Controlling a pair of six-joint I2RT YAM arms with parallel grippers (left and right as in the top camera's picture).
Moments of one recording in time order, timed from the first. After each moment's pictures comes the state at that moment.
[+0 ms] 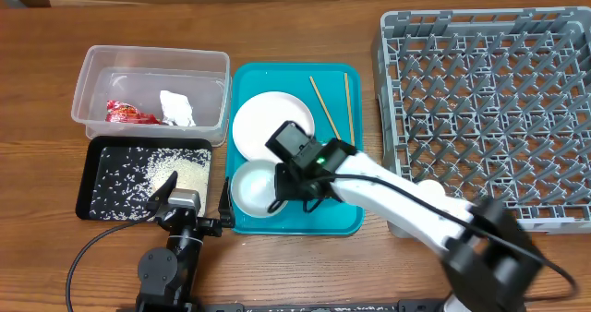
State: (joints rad) left arm -0.12 0.01 0.01 -0.07 0.02 -0.05; right arm 0.85 1.75 1.26 -0.72 -0.12 0.82
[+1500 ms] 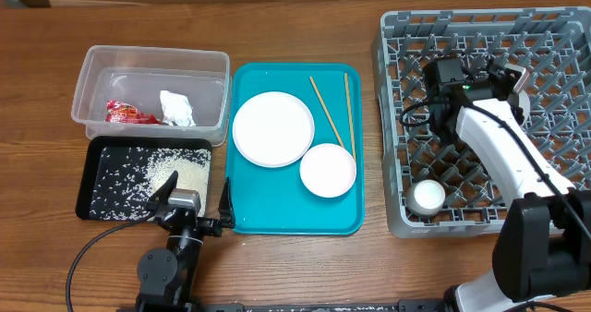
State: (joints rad) left arm -0.12 0.01 0.01 -0.07 0.03 -0.05; right arm 0.12 1.73 1.26 -1.00 1.12 0.70
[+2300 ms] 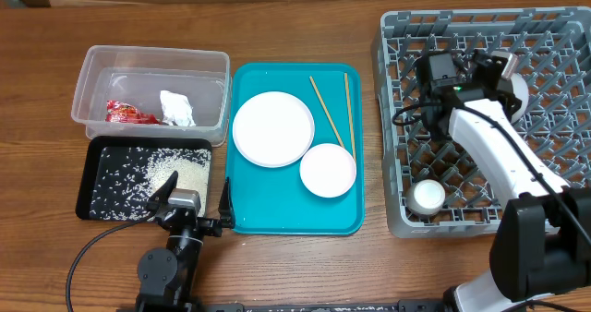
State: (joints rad) left arm -0.12 0.01 0.01 -0.07 0.03 -0.05; right arm 0.16 1.74 1.26 -0.87 1.22 0.52
